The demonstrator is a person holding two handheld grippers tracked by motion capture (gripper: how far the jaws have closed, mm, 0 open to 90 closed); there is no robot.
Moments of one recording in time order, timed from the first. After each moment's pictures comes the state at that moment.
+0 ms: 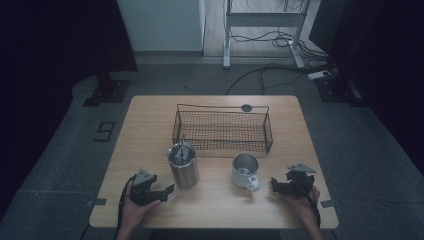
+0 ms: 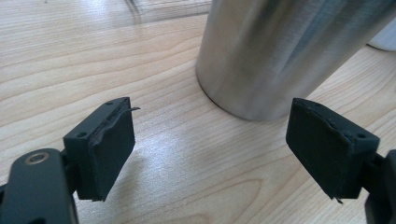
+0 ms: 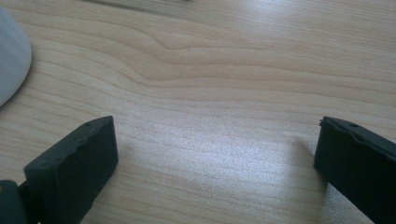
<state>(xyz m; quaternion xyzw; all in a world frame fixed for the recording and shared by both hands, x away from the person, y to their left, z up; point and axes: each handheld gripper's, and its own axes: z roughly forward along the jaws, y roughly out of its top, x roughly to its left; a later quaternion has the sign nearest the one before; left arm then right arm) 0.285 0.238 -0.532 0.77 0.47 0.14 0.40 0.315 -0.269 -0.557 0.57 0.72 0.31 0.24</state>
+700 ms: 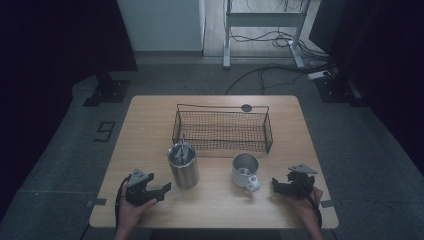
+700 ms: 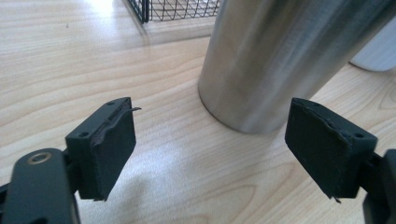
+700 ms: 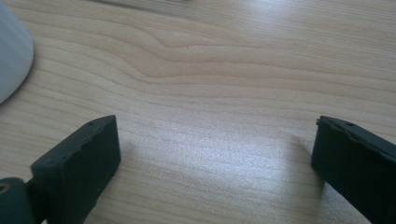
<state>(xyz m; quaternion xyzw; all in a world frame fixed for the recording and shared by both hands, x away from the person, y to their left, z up) 0.278 0.244 -0.520 0.75 0.47 0.16 0.43 0.312 -0.272 -0.556 0.57 0.72 0.31 0.24</state>
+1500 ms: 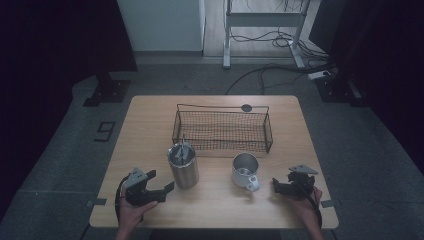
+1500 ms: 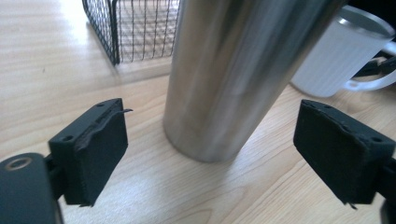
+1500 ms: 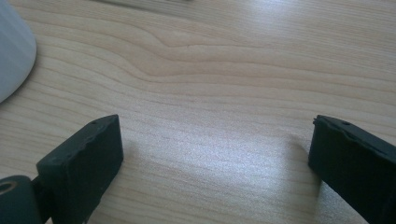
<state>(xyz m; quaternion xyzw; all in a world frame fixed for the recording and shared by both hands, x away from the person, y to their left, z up) 0.267 0.235 -0.492 0.74 0.43 0.16 0.49 0.311 -0.273 -0.556 0.57 0.72 0.31 0.24</state>
